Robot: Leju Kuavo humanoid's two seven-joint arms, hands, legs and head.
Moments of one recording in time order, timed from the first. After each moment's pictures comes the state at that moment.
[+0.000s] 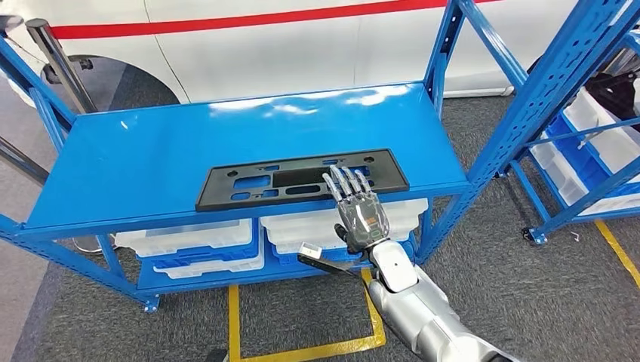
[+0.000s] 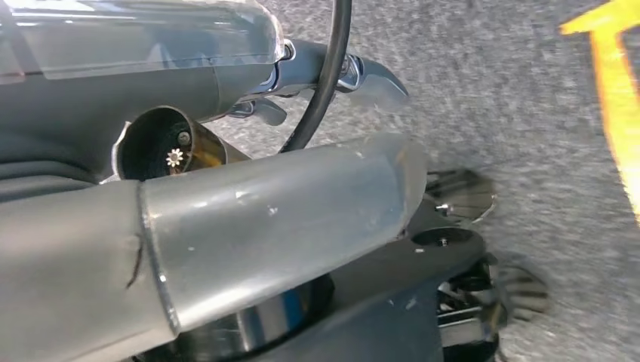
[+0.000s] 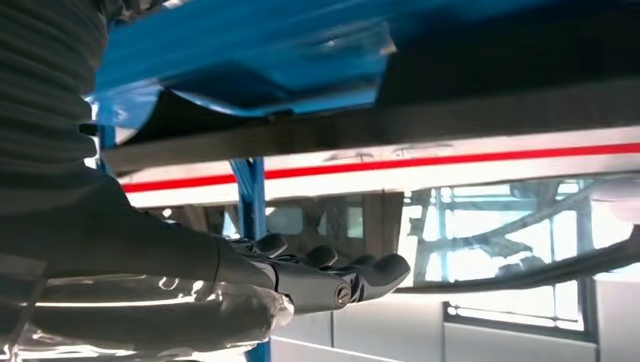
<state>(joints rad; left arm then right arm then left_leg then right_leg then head) -0.11 -0.06 -0.73 -0.17 0.55 0.31 0.05 -0.62 0.18 0.60 -0.58 1.34 -0.67 -0.02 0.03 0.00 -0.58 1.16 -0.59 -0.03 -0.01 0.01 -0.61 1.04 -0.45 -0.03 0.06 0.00</state>
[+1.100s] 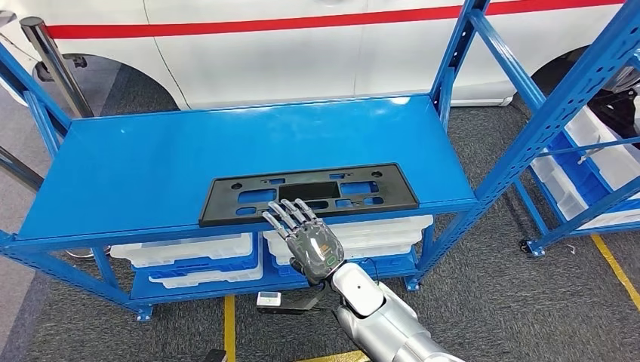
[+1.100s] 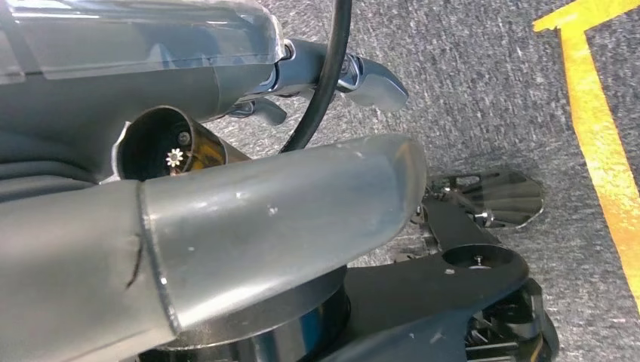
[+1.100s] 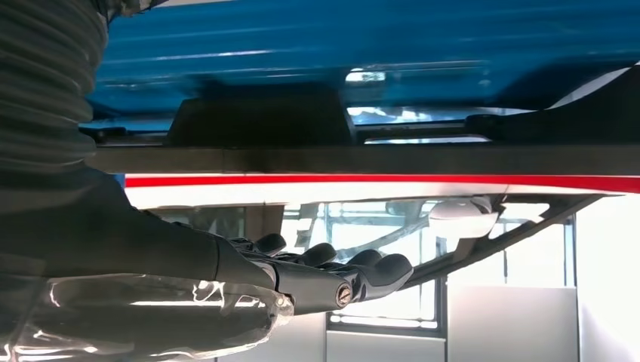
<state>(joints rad) -0.11 -0.06 -0.74 -0.16 0.57 0.29 0.06 -0.56 0.26 0.76 -0.62 1.30 -0.59 -0.14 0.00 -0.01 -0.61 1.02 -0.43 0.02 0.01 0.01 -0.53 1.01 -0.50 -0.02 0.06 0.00</state>
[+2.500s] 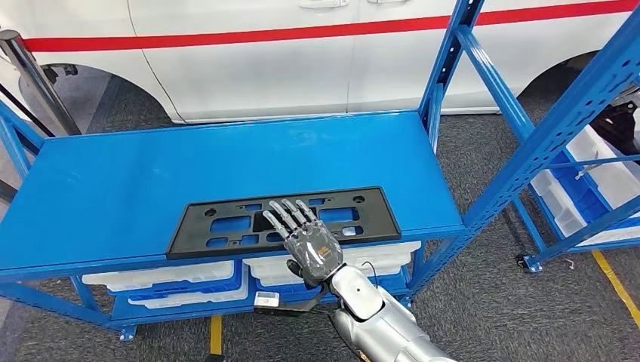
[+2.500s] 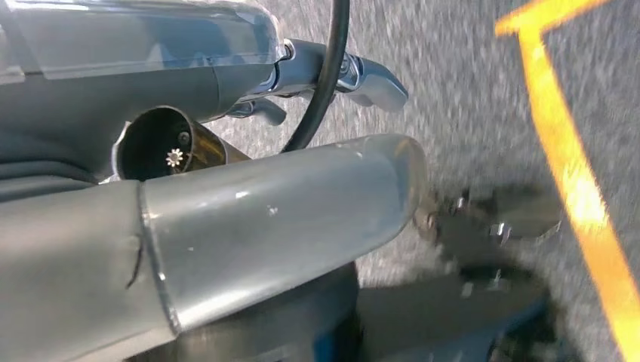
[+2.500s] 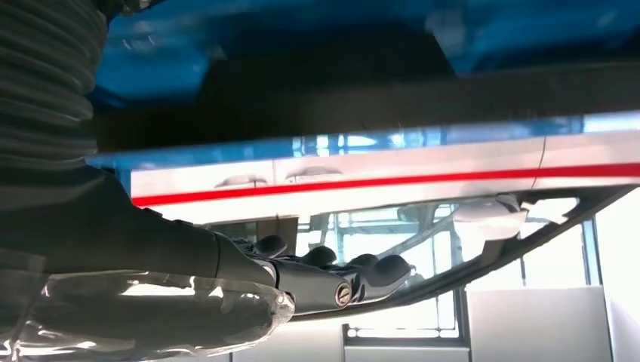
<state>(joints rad) -0.11 -0.07 -0.76 -0.16 0.57 0.31 0.07 -0.56 0.25 0.81 -0.64 1.22 -0.60 -0.11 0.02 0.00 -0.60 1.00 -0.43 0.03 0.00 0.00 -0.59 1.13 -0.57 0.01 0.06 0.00</state>
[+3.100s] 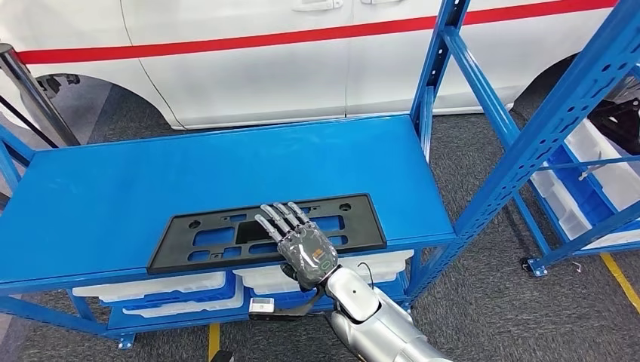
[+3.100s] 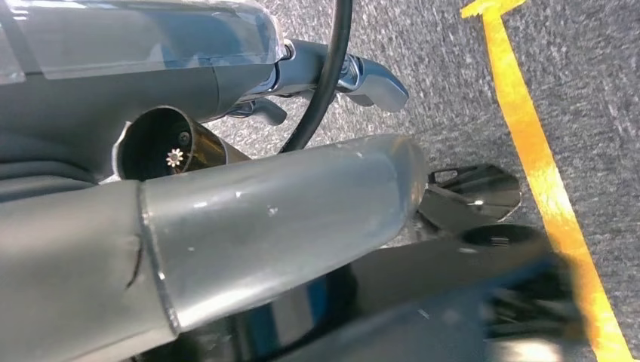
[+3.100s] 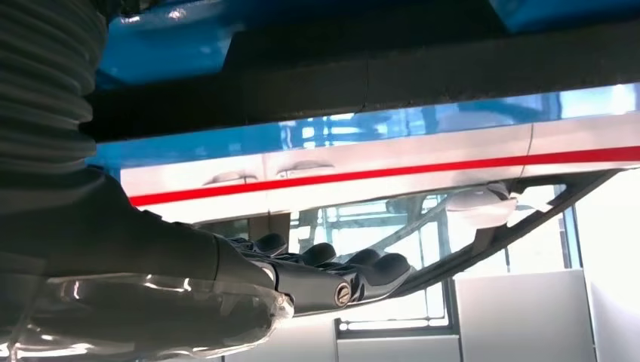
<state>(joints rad) -0.11 -0.07 -0.77 -0.16 0.57 0.31 0.07 -0.54 0.26 0.83 -0.67 1.21 -0.59 -0.13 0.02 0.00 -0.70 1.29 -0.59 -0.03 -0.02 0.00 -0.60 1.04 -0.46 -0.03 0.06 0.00</state>
